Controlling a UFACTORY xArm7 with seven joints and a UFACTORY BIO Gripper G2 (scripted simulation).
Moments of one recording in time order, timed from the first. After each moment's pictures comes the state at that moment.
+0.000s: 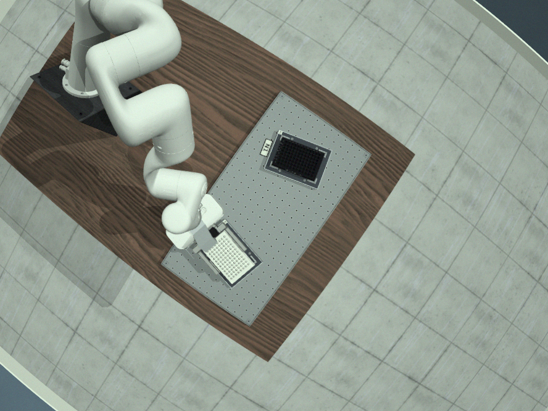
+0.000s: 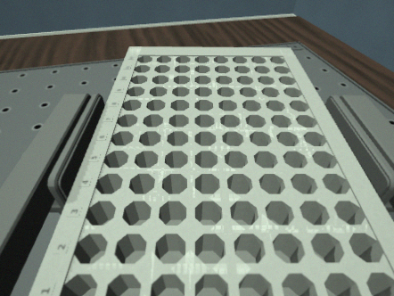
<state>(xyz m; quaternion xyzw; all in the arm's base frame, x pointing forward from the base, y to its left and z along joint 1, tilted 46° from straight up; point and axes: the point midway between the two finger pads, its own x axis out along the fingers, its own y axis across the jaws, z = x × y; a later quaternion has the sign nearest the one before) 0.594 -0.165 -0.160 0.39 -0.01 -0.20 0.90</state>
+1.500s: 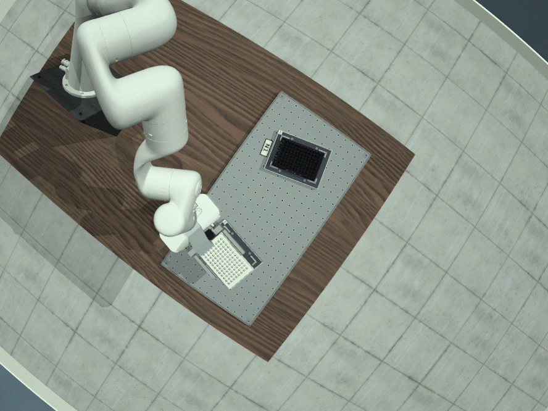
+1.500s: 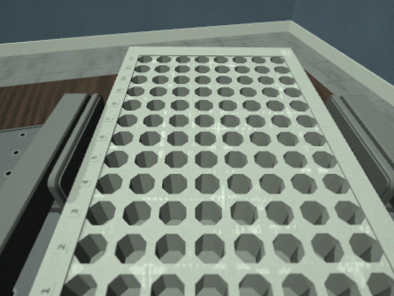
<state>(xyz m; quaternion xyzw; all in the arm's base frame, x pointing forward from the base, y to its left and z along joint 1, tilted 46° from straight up) 0.583 -0.207 -0.120 0.39 -0.01 -0.20 0.90</state>
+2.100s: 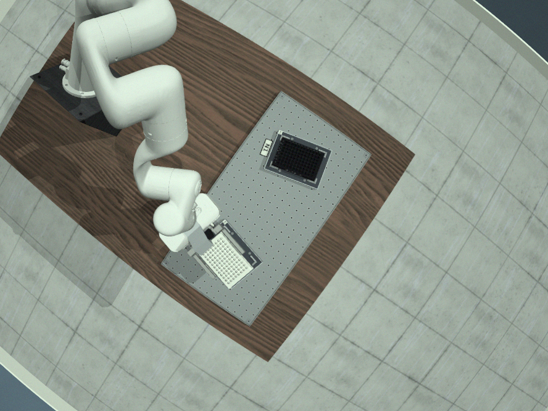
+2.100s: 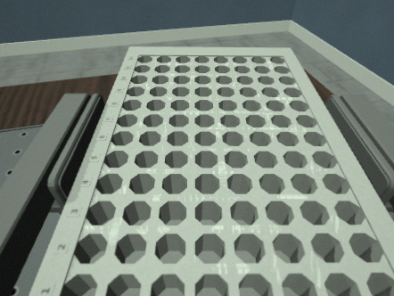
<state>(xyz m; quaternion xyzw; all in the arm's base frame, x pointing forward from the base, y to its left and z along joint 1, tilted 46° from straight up) 0.582 -0.207 -0.119 0.39 -0.01 -0.20 0.90</state>
